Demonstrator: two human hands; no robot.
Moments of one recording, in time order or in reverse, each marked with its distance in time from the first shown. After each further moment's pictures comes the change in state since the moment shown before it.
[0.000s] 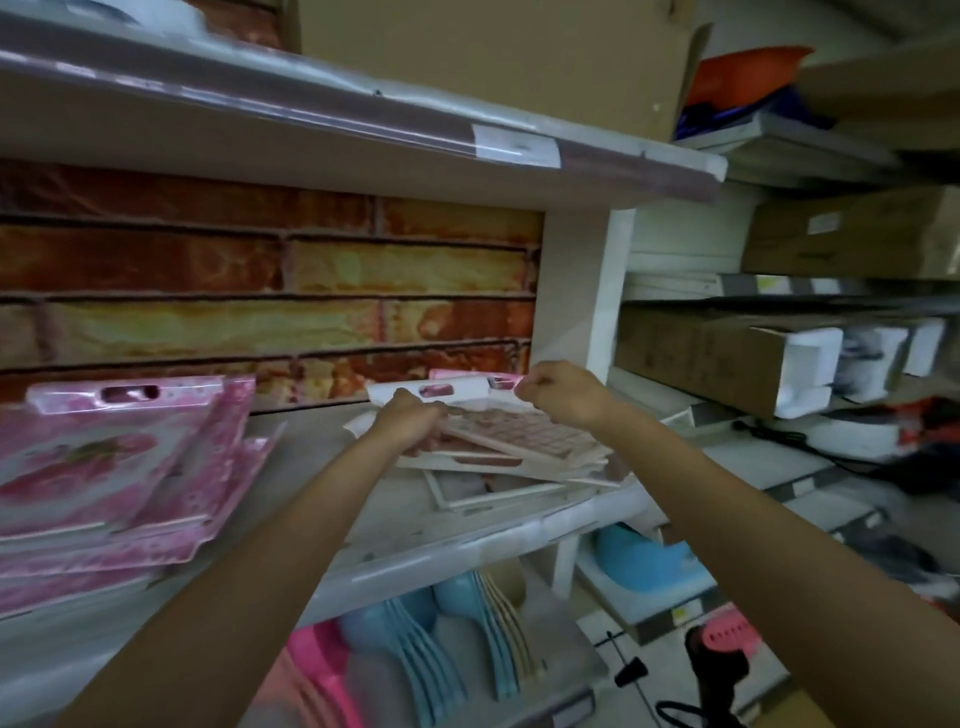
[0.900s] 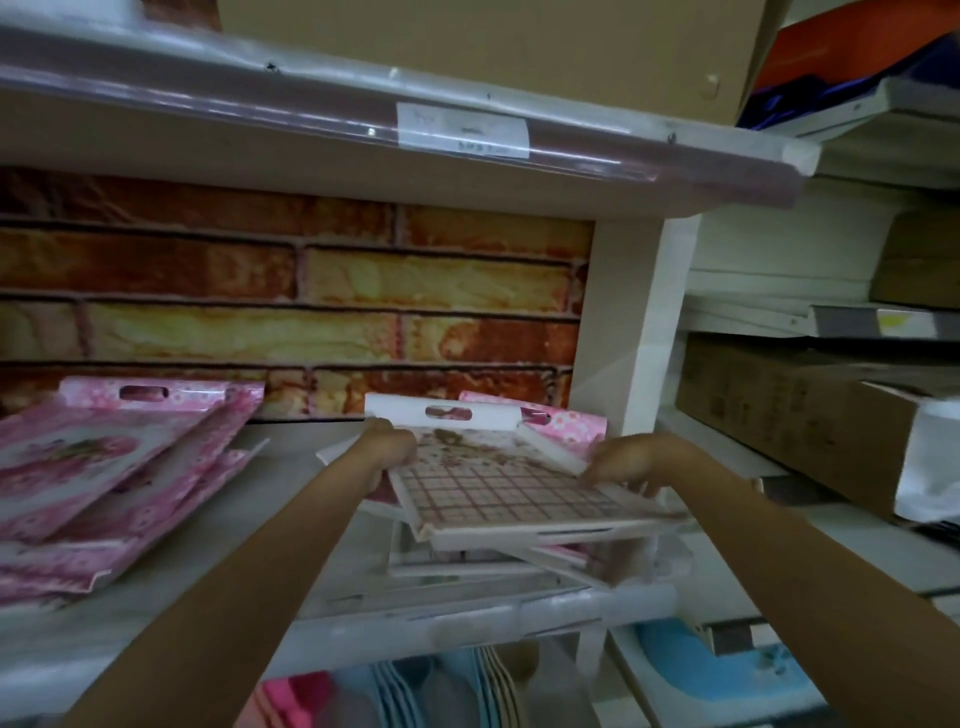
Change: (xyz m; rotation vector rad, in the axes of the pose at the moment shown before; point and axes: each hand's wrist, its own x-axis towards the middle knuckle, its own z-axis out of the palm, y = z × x) left_hand 0.073 0.006 0.040 -0.101 0.211 -0.250; right_hand 0.137 0.127 -0.046 -0.378 -0.504 0.240
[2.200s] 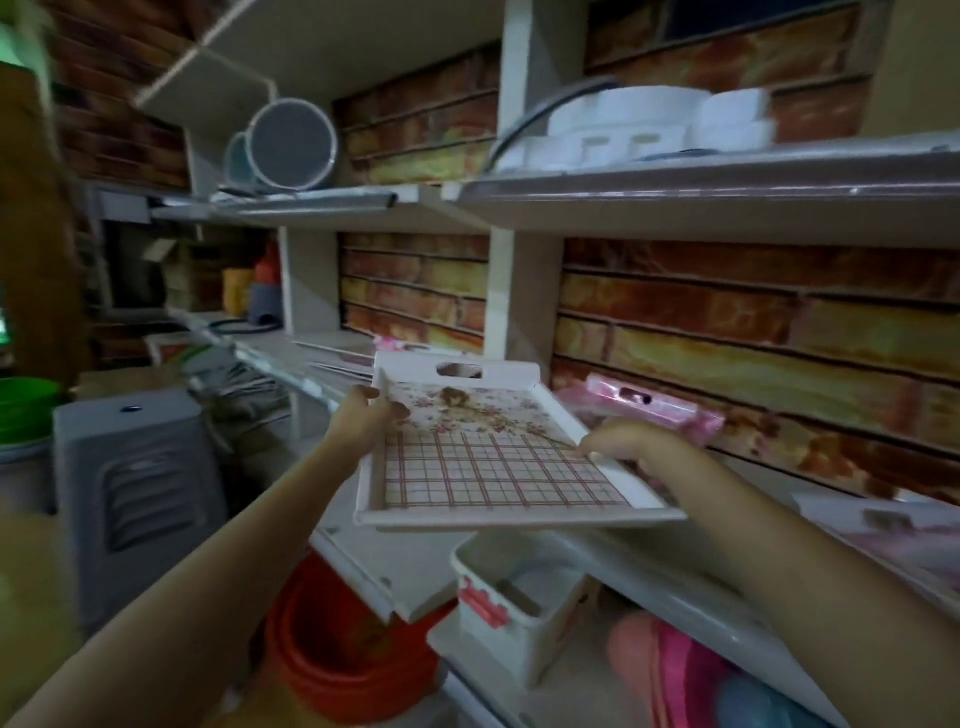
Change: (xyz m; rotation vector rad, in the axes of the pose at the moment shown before) left_hand -0.308 -0.163 -0.342 -0.177 1.136 -0.061; right_hand -0.168 -0.362 0.183 0.017 -0.181 -0.886
